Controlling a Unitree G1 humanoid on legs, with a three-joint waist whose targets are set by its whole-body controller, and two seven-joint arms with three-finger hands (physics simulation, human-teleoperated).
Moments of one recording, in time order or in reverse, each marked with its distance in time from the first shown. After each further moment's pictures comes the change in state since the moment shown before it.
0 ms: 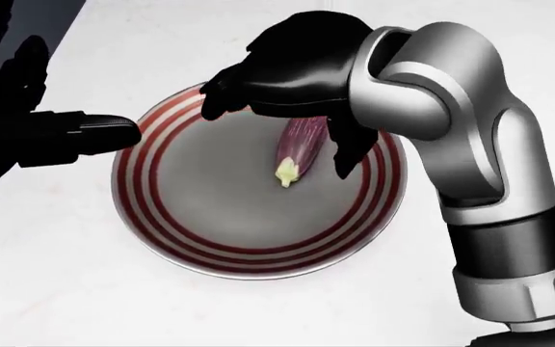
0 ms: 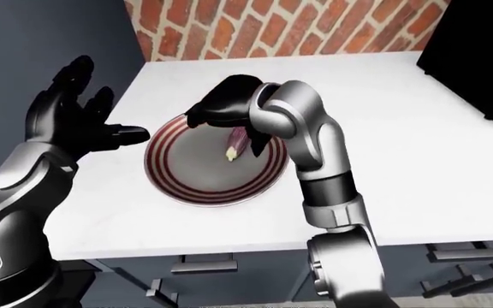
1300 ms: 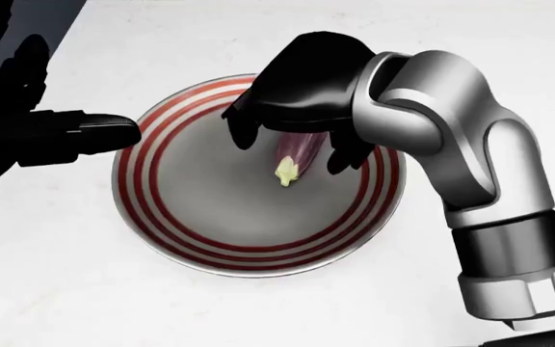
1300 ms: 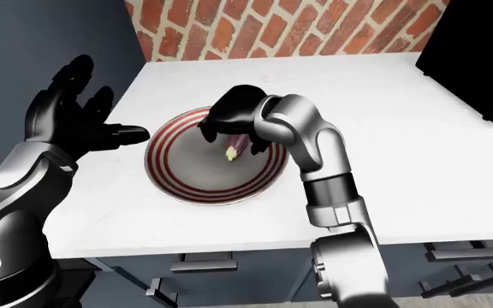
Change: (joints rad) left arm -0.003 0.002 0.000 -0.003 -0.003 0.004 0.000; right arm 0.024 -0.018 -0.005 0.123 -0.091 -0.111 -0.163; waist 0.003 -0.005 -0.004
